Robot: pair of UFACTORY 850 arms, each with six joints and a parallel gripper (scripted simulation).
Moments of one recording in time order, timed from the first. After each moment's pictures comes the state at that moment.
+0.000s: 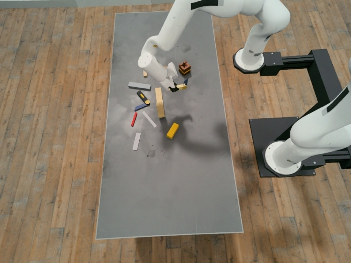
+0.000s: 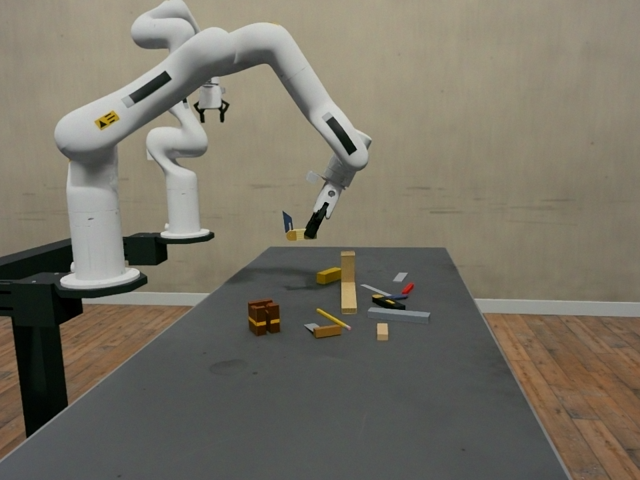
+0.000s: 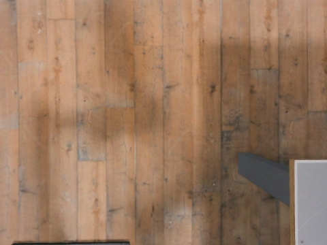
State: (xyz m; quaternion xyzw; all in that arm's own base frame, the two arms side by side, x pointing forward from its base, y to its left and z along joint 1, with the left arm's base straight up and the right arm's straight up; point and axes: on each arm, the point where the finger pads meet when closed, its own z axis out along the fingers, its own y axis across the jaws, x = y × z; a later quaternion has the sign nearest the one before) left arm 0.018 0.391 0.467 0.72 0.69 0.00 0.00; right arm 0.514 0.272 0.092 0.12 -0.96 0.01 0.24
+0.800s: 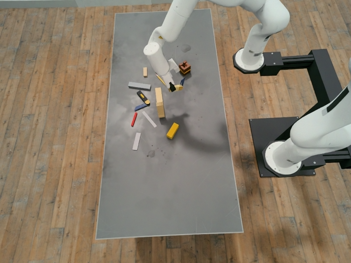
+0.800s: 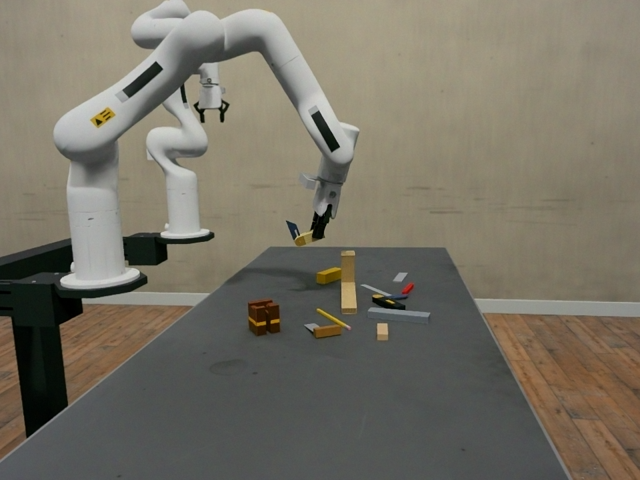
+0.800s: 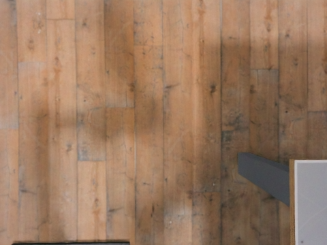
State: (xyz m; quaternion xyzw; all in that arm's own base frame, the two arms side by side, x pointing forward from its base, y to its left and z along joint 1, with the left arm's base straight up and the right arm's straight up) left arm 0.018 0.391 0.467 0.72 0.69 0.00 0.00; right arm 0.532 0.271 0.091 0.23 -0.96 -0.08 0.13
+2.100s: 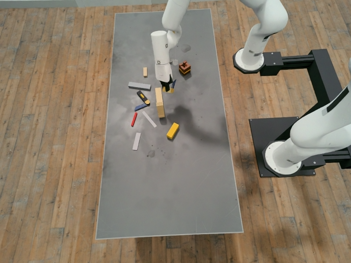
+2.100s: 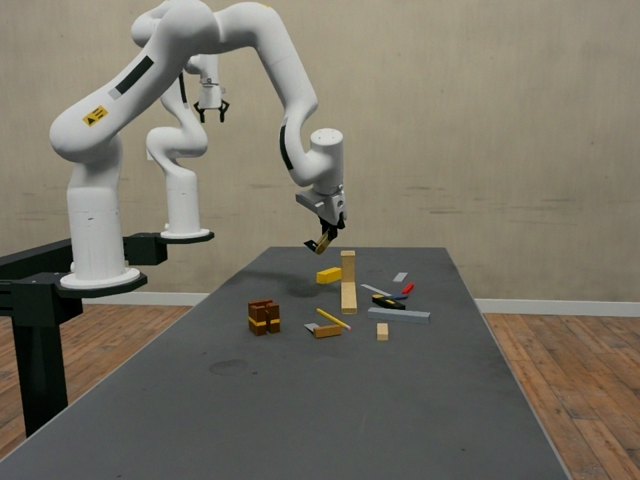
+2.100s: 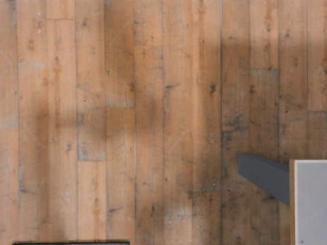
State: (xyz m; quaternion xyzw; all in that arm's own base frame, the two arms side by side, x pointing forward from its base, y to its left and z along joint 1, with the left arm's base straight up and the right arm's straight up) left arm 0.018 0.391 0.467 0.72 0.69 0.00 0.00; right arm 0.570 0.269 0.088 0.41 -0.87 -0.25 -0.08
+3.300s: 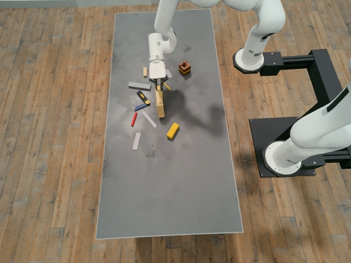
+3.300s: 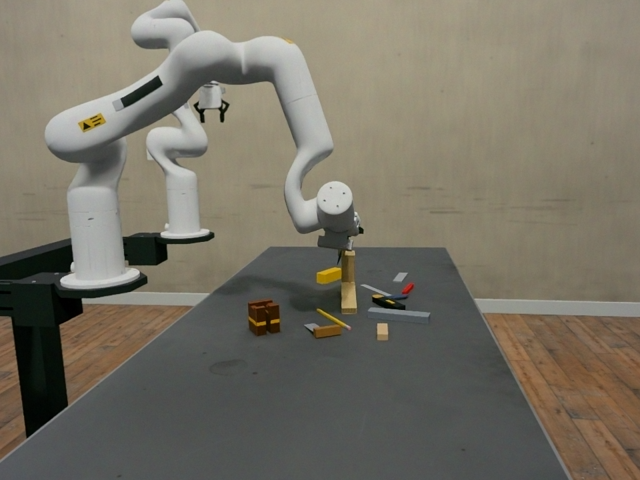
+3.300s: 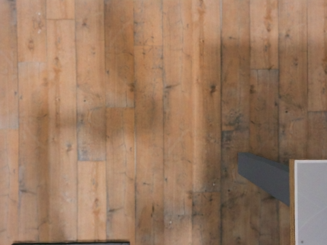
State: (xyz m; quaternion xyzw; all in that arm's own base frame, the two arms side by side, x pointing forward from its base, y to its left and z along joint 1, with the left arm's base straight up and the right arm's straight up) left arm 0.018 0.391 0.467 0.72 0.69 0.00 0.00; right arm 0.611 0.265 0.084 0.57 -0.62 -0.42 -0.34
